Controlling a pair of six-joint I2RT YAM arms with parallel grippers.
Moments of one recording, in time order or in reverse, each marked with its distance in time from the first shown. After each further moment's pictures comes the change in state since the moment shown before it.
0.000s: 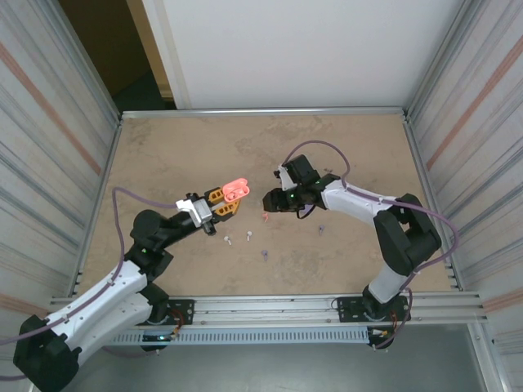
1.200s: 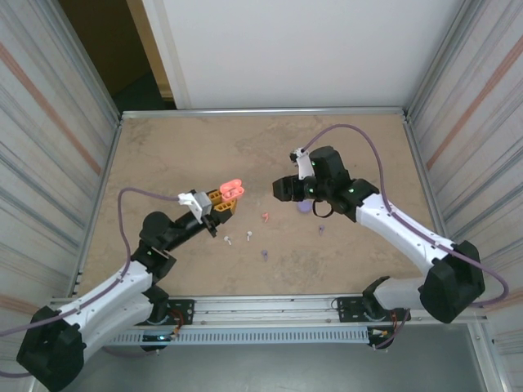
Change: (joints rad) left arm 0.047 0.051 -0.116 0.045 -0.100 -0.214; right arm -0.016 -0.373 -0.049 0.003 0.072 -0.095
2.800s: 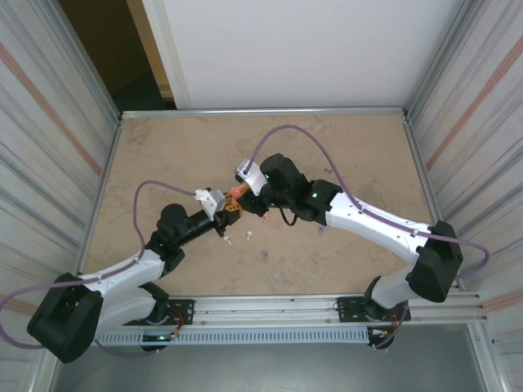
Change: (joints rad) left arm 0.000 0.248 -0.001 0.058 0.001 -0.001; right arm 0.332 0.151 0.232 -0.029 0.187 -0.396
